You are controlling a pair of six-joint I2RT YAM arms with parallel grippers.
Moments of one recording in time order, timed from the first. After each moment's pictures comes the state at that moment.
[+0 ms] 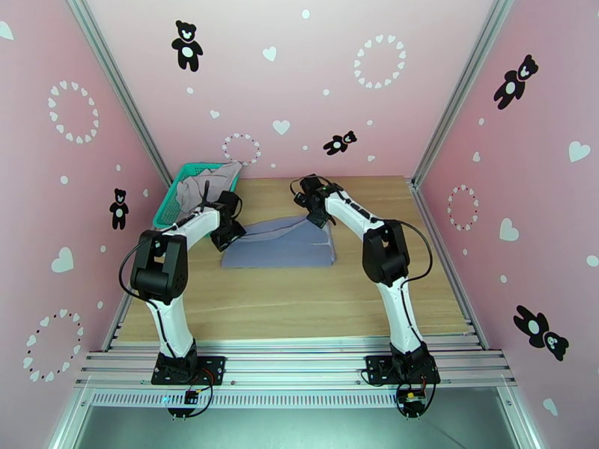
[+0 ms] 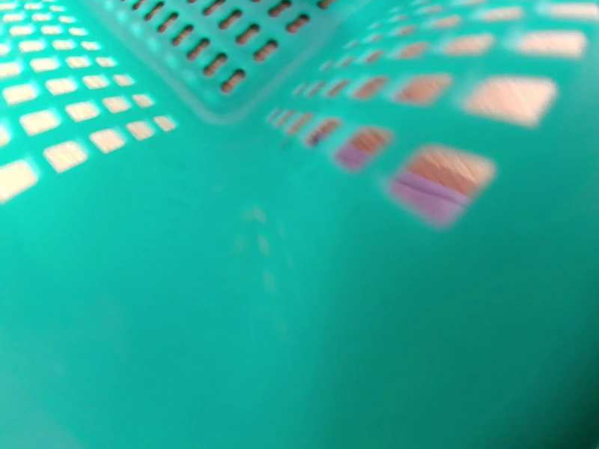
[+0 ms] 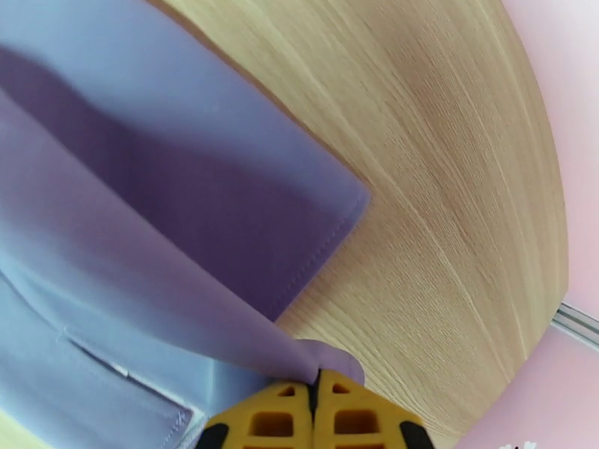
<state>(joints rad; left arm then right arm) -0.20 1.94 1.42 -0.80 -0.08 -0.93 0.50 2.30 2.04 -0.94 0.32 -0.45</state>
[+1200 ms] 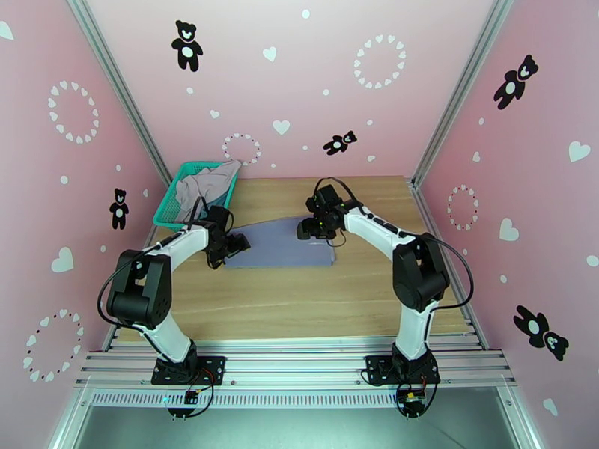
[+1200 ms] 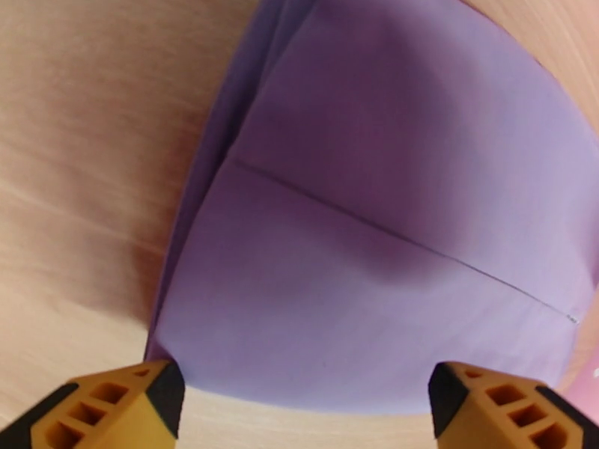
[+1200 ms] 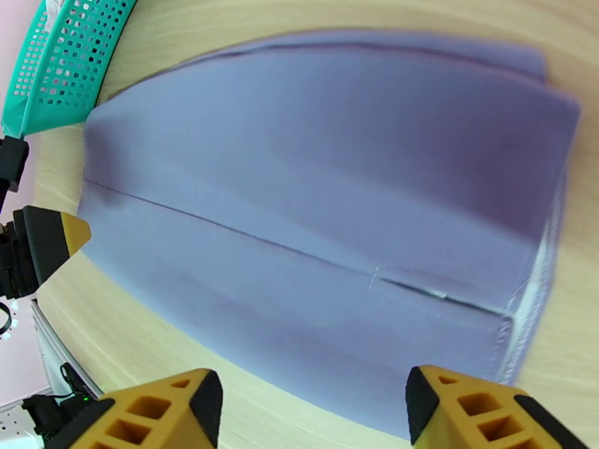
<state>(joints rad) -0.17 1.72 1.12 -0.68 0.15 -0.68 0.50 1.89 1.47 -0.67 -0.29 0.36</state>
